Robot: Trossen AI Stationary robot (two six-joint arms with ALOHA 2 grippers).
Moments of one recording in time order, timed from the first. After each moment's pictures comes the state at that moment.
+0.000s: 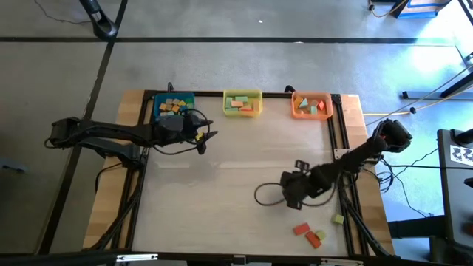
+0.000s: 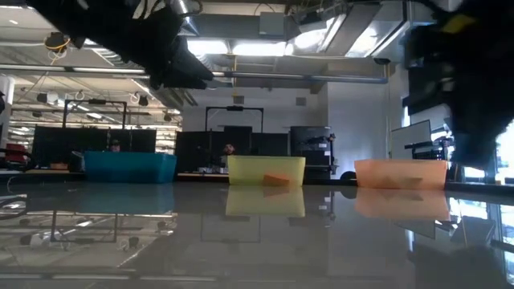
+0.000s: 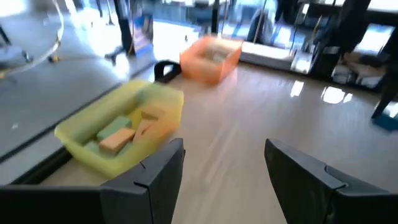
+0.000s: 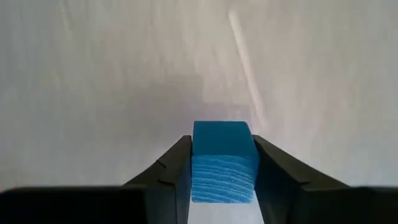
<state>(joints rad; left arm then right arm) 0.14 1.06 0.53 0.22 -0.31 -0.12 0.51 1.50 0.94 -0.83 0.22 0.74</state>
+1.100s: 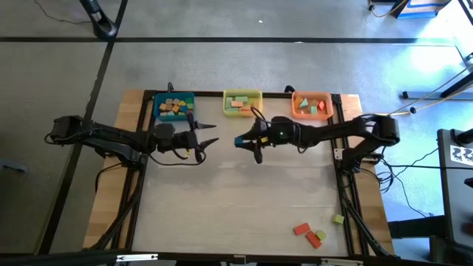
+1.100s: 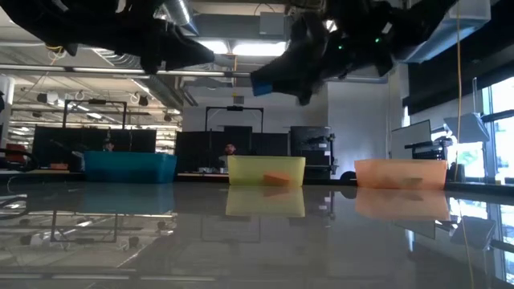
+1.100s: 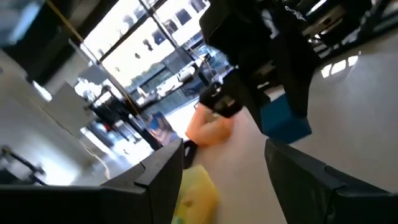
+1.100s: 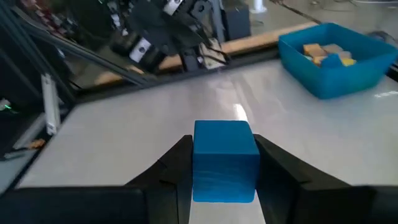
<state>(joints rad) 0.03 1.06 0.41 0.60 -0.30 0.60 -0.14 1.58 0.82 0.51 -0.19 0.18</state>
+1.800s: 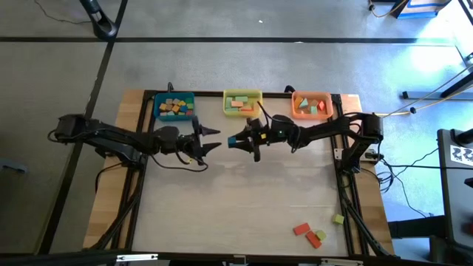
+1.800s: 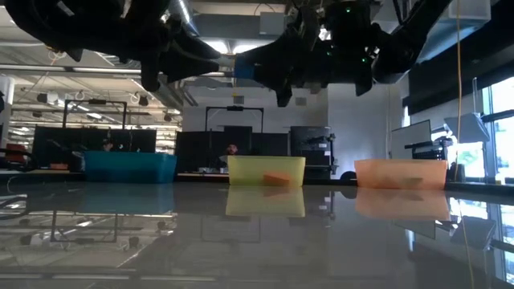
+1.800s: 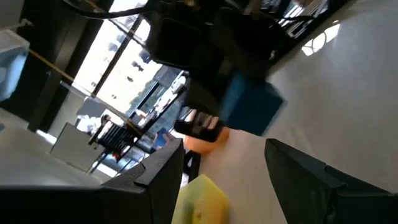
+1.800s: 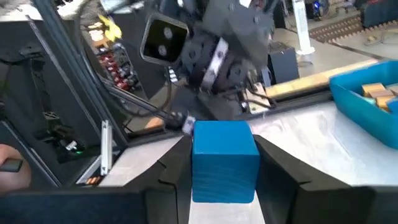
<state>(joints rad) 0.02 1.14 0.41 0.65 -0.26 0.84 -0.18 1.74 0.82 0.93 -0.38 0.32</state>
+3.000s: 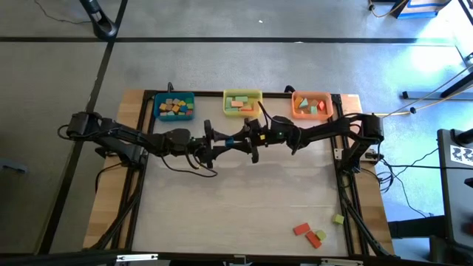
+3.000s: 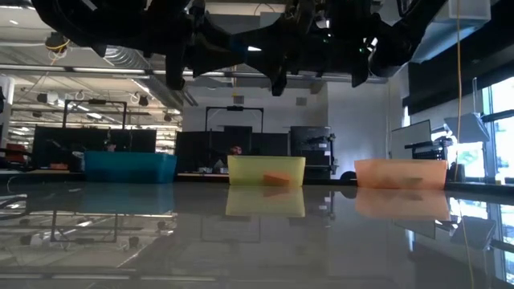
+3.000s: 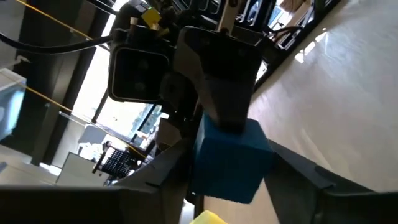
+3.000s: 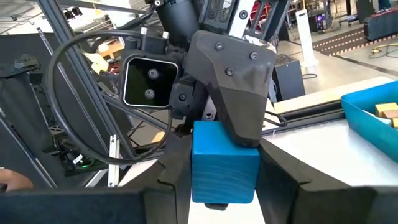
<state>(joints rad) -0.02 1.33 0.55 0.70 -0.23 0.95 -0.15 1.74 0.86 0.94 -0.35 0.33</state>
